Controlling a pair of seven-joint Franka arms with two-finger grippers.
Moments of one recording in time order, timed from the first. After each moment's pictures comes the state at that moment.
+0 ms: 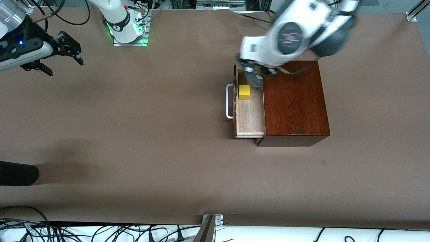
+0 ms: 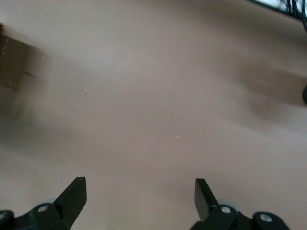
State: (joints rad) left arm -0.56 0.28 -0.10 -1.56 -0.26 1.47 0.35; right arm 0.15 -0.09 -0.02 -1.64 0.06 1.60 -0.20
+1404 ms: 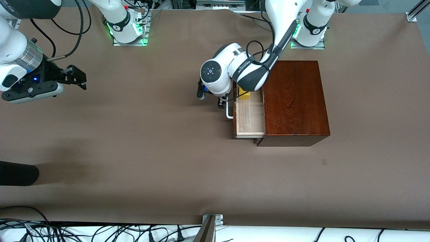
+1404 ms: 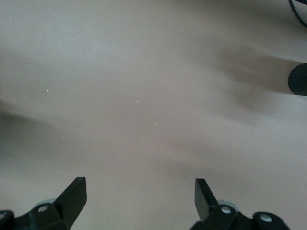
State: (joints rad) left arm -0.72 0.68 -0.08 -1.44 0.00 1.81 0.95; right arm 0.15 0.06 -0.01 -1.59 -0.04 1.65 -0.15
